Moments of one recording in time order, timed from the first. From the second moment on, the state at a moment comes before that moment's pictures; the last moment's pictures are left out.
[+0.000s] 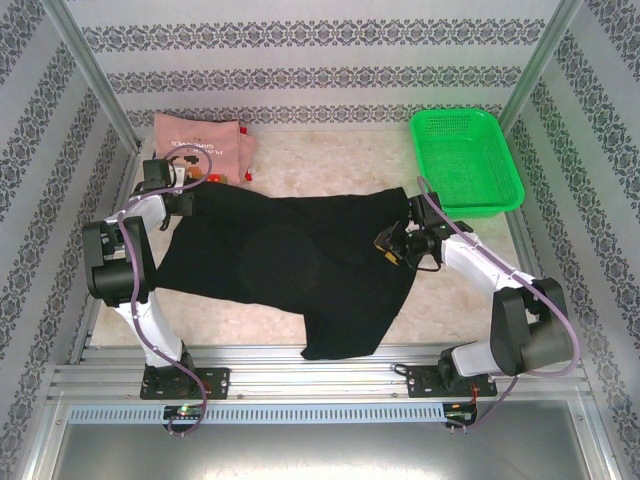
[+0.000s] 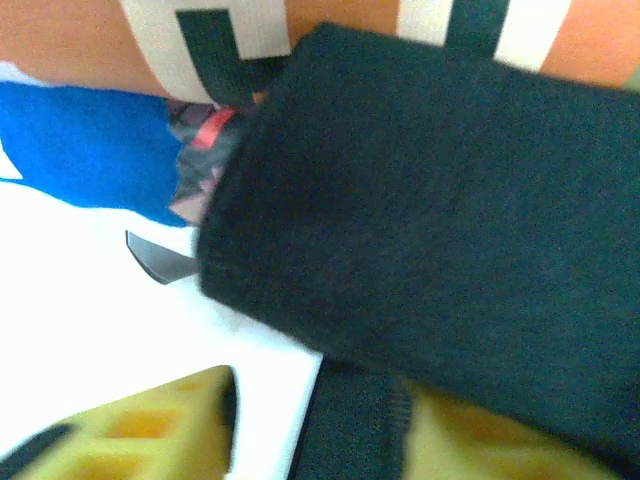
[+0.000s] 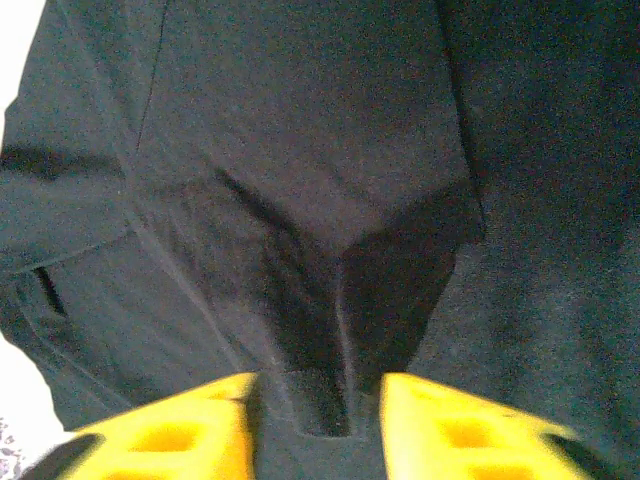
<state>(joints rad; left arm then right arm) 0.23 1.88 1.23 -0.26 0.02 0.15 0.22 1.41 0.85 -0.51 -0.38 0.94</state>
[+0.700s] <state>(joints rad) 0.26 1.67 1.27 -0.78 0.11 -0.33 0.14 1.28 0.92 -0.91 -0.36 0.71</state>
